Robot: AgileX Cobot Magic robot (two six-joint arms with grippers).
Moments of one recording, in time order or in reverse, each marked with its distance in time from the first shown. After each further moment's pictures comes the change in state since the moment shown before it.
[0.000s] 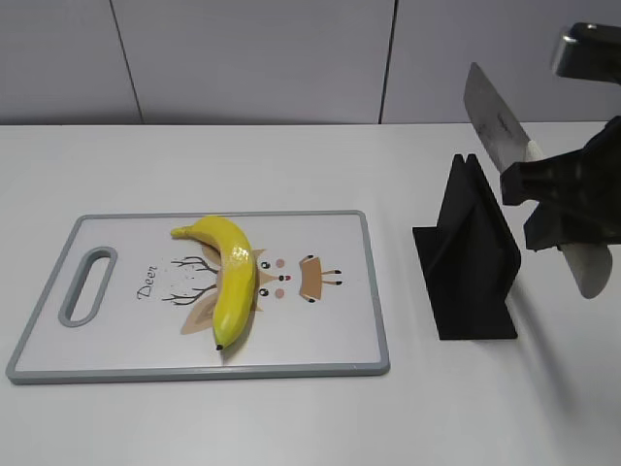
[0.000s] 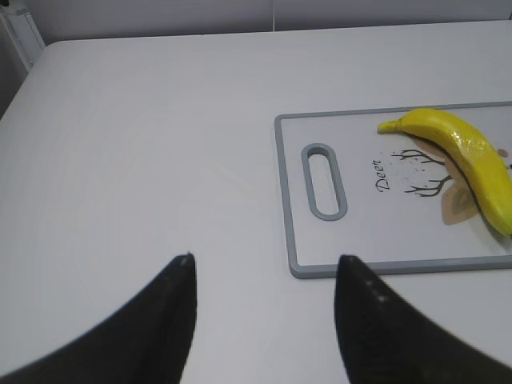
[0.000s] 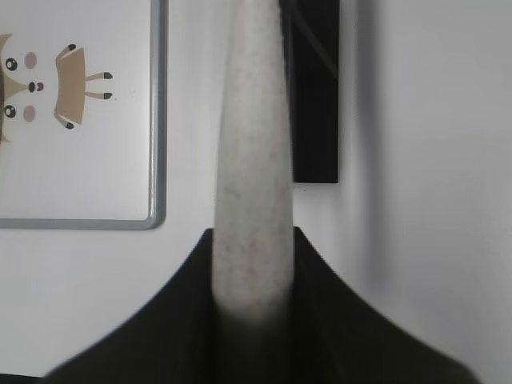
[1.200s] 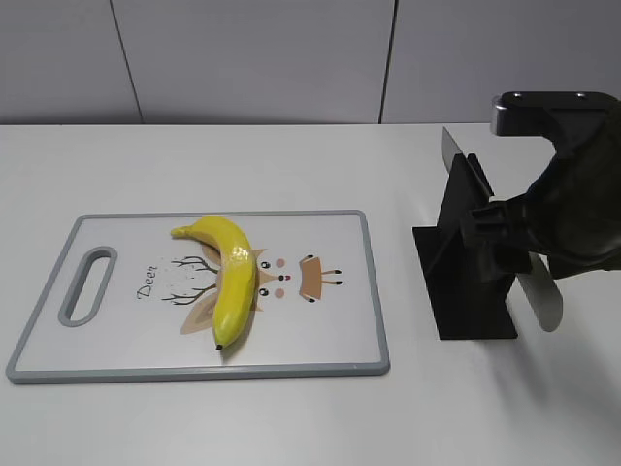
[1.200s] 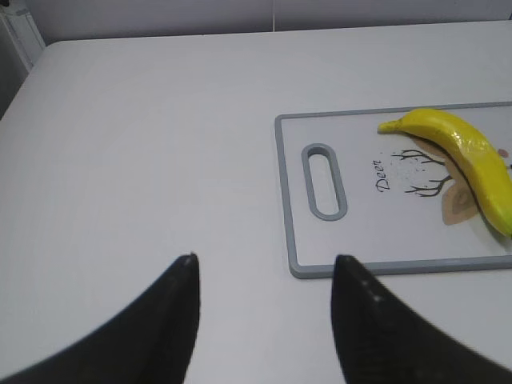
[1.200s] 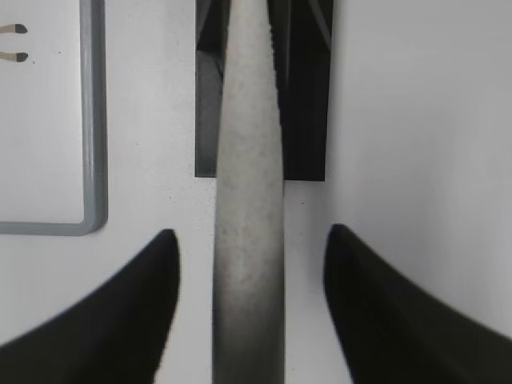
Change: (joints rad) left arm 0.000 0.000 0.000 0.000 0.000 -0.001; right arm 0.000 0.206 0.002 -0.047 -0.049 -0.001
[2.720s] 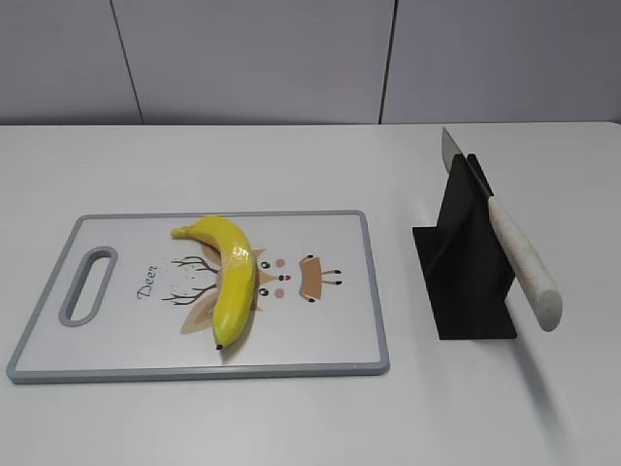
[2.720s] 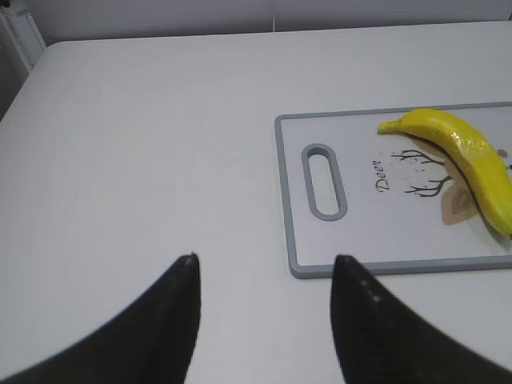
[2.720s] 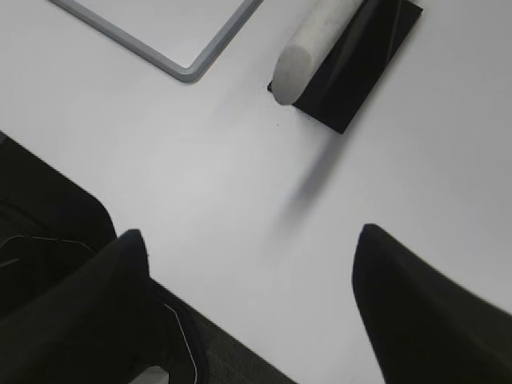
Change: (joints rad) left arm 0.000 0.000 0.000 0.000 0.000 0.000; right arm 0.043 -1.023 0.409 0.175 0.170 -0.643
